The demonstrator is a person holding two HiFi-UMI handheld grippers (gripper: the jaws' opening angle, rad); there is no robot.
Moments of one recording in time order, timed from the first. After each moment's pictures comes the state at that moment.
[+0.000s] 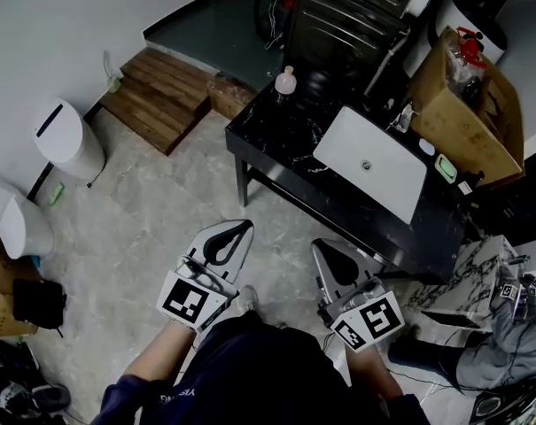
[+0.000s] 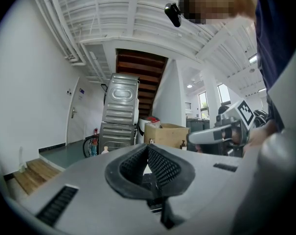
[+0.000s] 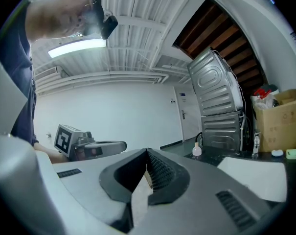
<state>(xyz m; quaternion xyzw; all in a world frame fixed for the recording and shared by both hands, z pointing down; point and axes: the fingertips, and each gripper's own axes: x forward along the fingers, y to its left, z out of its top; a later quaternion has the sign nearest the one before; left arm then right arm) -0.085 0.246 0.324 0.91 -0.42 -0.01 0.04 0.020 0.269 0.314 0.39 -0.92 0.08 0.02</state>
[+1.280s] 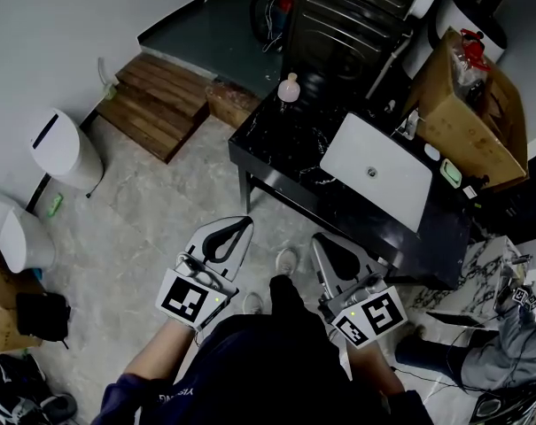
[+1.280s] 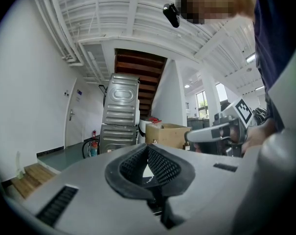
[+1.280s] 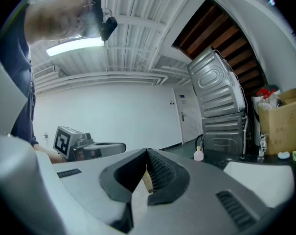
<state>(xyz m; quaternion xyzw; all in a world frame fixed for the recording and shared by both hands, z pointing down) -0.113 0.196 0.323 0.91 -0.41 -0.01 0.02 -0.010 0.219 0.312 0.40 -0.91 0.07 0.01</state>
